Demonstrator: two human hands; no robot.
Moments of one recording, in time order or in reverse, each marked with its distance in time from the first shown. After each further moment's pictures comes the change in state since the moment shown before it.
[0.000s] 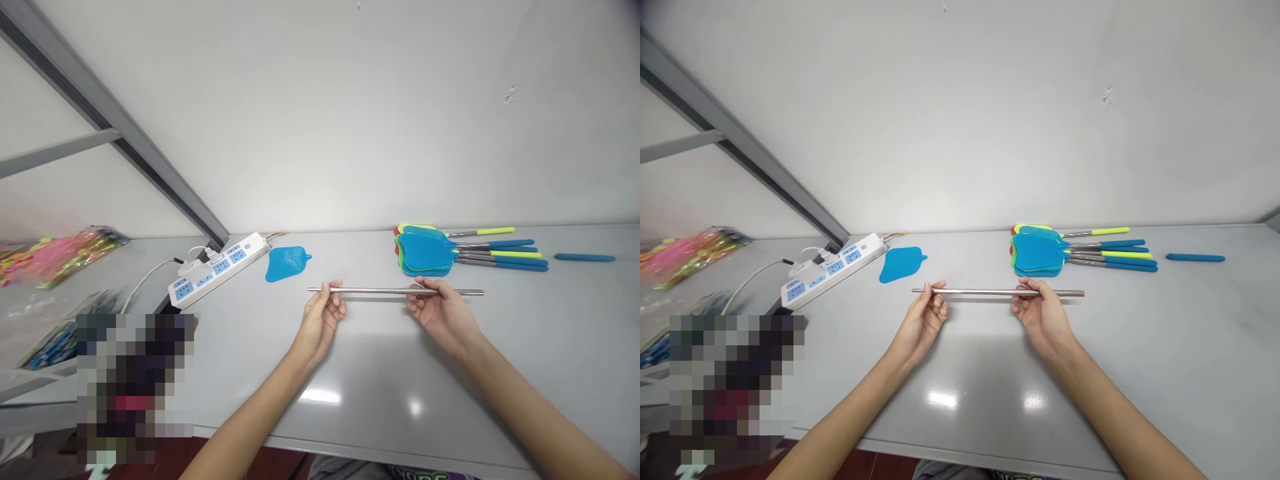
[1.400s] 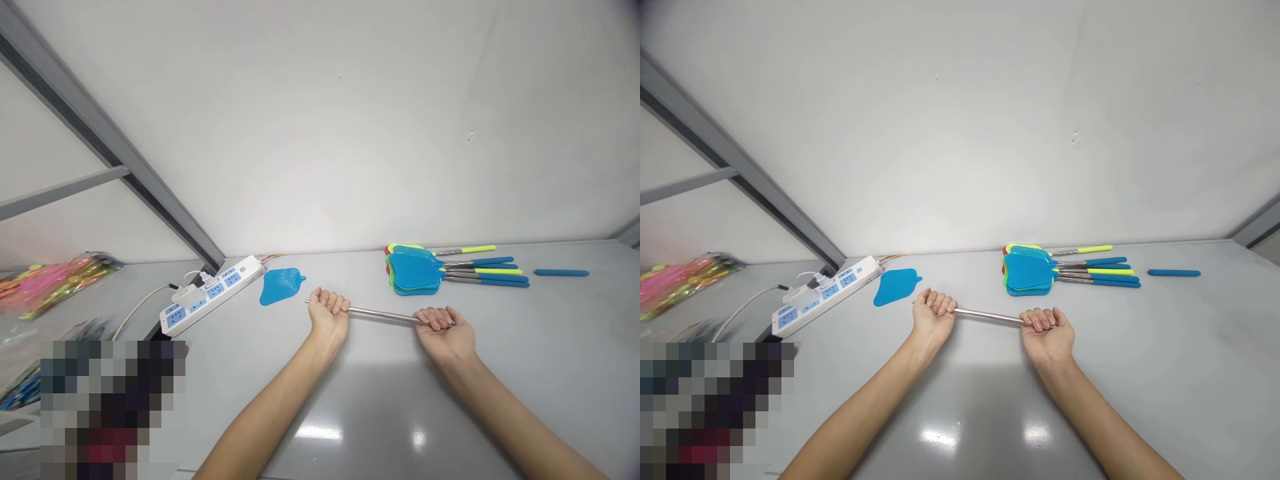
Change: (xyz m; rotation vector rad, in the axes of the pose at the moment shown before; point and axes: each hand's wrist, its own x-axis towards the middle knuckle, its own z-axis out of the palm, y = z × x) left_hand 0.052 -0.003 0.039 -0.522 0.382 -0.027; right_hand 0.011 -0.003 -0.013 0.603 0.149 -0.141
